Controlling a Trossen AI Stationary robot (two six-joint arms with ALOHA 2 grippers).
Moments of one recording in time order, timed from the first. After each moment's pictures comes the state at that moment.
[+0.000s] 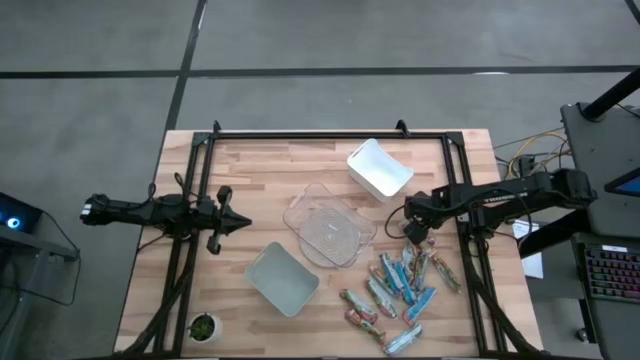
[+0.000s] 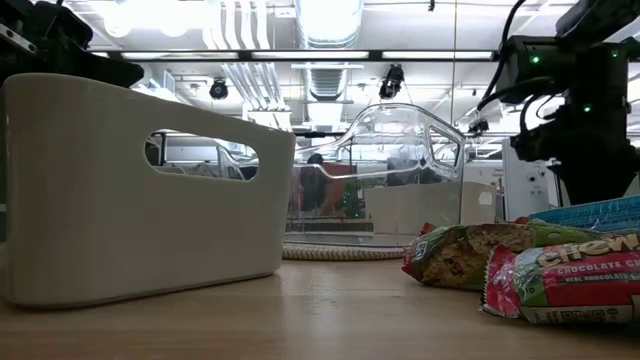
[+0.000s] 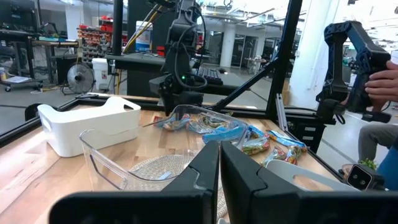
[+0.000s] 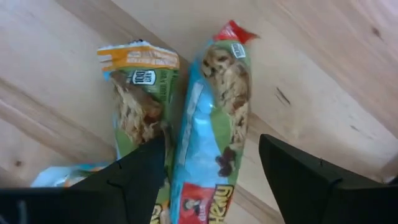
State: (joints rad) left arm -0.14 0.01 0.01 0.03 -0.07 -0.11; right arm -0.05 1.13 0.52 -0.87 0.05 0.89
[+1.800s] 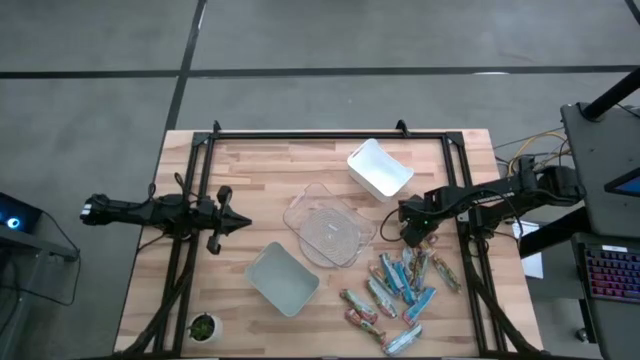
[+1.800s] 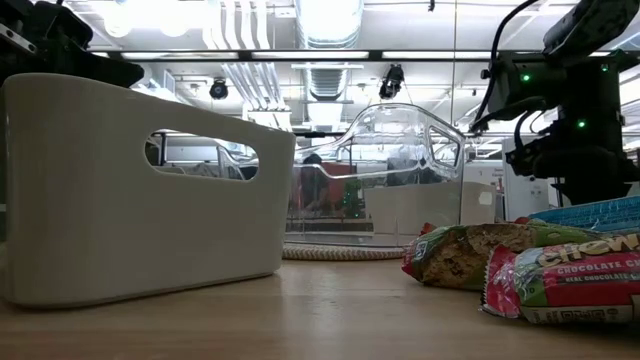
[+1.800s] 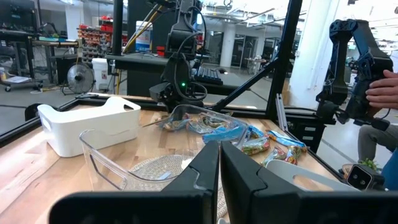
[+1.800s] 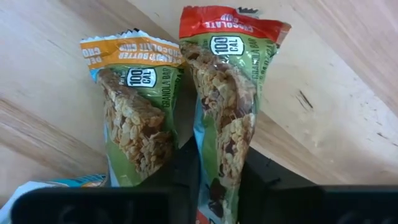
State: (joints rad) left arm -0.14 0.01 0.01 0.03 -0.06 -0.11; right arm -0.05 1.26 0.51 -0.80 0.04 0.87
